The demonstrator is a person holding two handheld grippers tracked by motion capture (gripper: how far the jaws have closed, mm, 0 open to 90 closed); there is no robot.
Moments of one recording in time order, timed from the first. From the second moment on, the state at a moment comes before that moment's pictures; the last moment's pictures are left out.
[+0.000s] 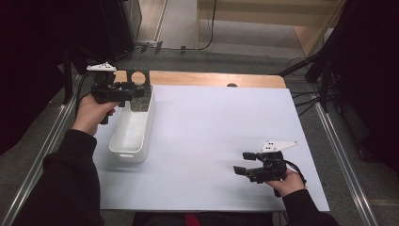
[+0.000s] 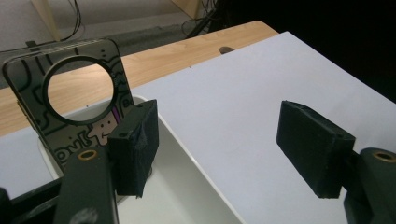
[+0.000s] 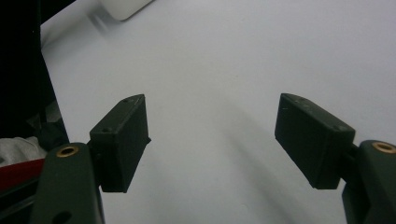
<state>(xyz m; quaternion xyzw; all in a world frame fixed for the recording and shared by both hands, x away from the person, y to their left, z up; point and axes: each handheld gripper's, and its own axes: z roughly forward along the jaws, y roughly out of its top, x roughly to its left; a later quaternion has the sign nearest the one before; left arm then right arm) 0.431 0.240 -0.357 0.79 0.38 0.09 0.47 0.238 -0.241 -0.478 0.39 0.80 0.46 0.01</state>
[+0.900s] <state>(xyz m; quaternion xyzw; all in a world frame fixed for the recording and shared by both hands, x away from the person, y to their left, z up) 0.396 0.222 -0.367 0.80 0.35 0.06 0.48 0.238 -0.239 -0.478 0.39 0.80 0.46 0.01</state>
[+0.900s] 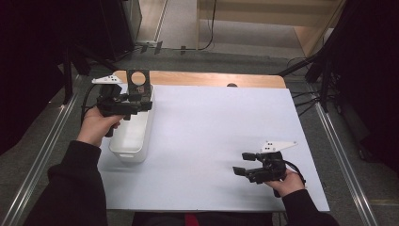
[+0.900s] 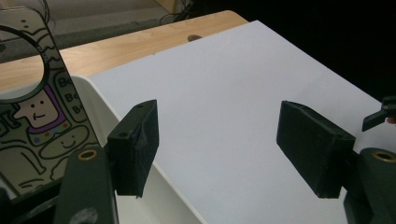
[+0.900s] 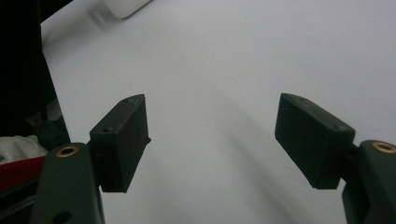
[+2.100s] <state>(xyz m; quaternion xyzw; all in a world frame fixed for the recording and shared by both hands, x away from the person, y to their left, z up) 0.339 0.207 -0.385 0.82 0.31 0.06 0.48 0.236 -0.241 -0.477 0.39 0.80 0.46 0.01</state>
